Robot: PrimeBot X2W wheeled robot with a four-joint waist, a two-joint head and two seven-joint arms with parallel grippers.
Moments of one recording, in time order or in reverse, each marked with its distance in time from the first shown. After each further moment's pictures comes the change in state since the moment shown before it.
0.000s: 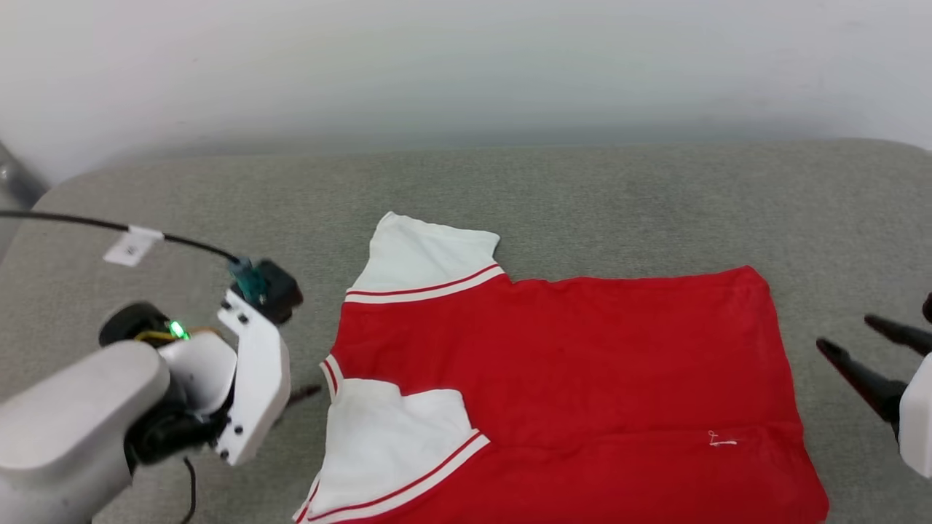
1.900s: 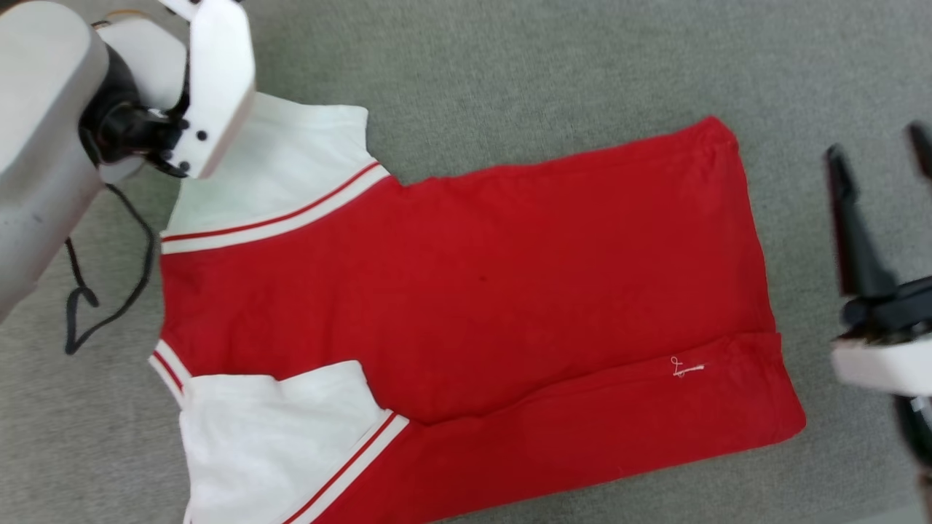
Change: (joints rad) left arm -0.613 -0.205 0.002 0.415 0.079 -0.029 0.370; right arm 0.028 0.568 -0.442 -0.279 -0.562 0.000 -0.506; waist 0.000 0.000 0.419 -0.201
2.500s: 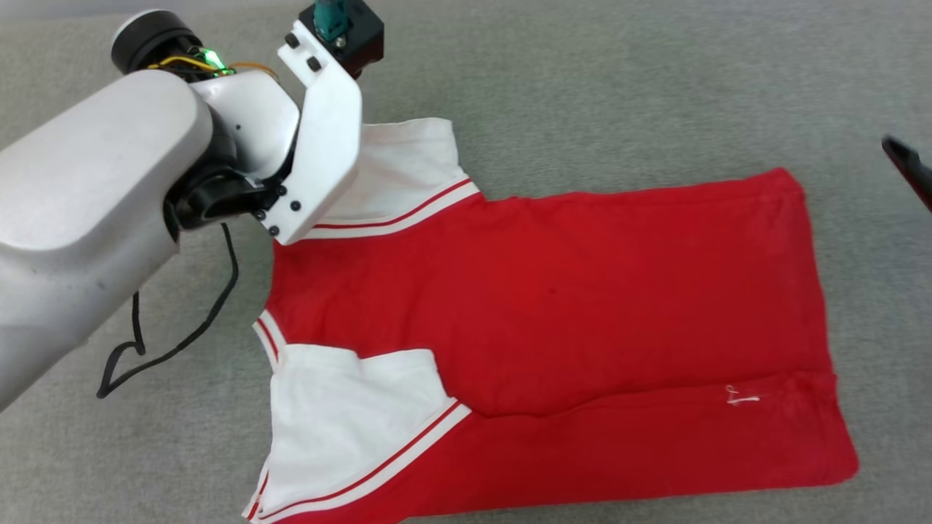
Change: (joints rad) left arm 0.043 0.007 -0.067 -0.277 -0.037 -0.004 -0.157; right arm -0.339 -0.516 0.236 0.047 0.324 0.000 0.847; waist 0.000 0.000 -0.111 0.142
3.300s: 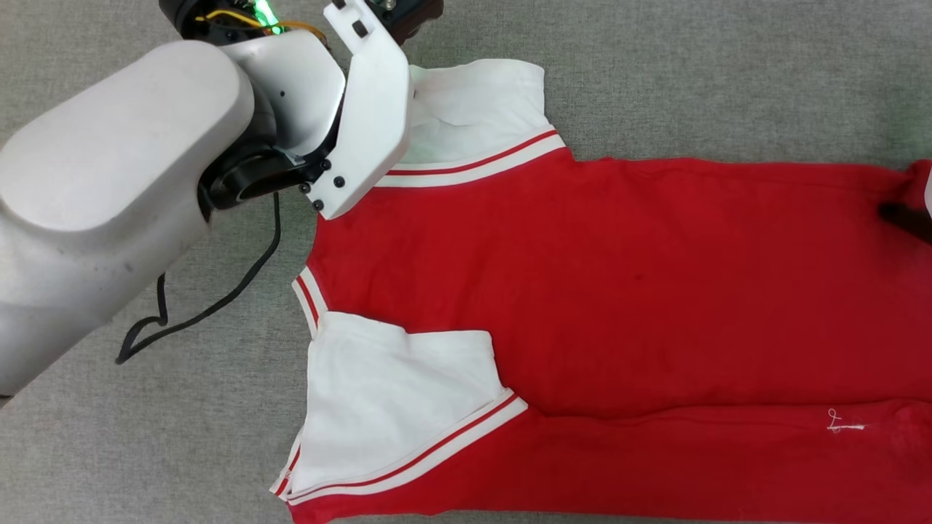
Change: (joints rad) left arm -0.080 -0.052 -0.039 -0.021 0.005 0.000 -0.166; right arm -0.277 -0.034 0.340 0.287 0.225 0.000 0.394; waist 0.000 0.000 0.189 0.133
